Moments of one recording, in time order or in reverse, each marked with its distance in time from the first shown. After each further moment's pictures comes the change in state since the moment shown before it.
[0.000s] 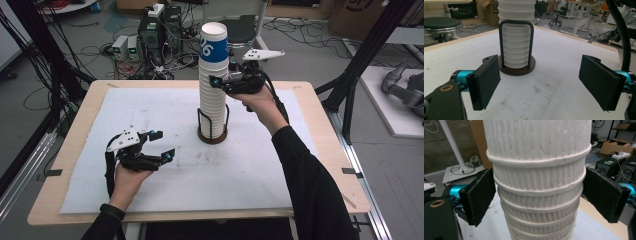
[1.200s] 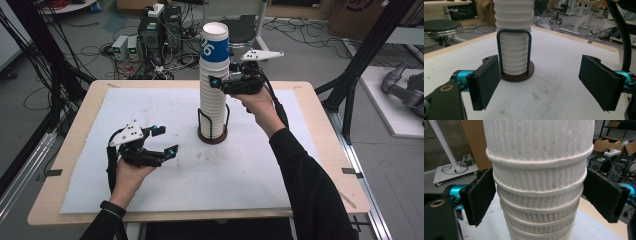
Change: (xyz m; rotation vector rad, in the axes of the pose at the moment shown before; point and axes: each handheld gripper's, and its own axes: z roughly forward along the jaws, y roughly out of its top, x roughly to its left) left arm -0.006 0.029 0.005 0.006 0.001 0.020; right arm 0.006 0.001 0.000 0.016 -0.053 0.003
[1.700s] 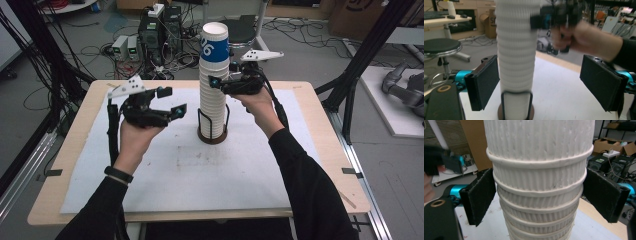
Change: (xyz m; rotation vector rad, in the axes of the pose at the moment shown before) left arm 0.012 0.115 0.024 -0.075 -0.013 -0.019; right arm 0.001 0.000 0.000 -0.004 -0.005 -0.006
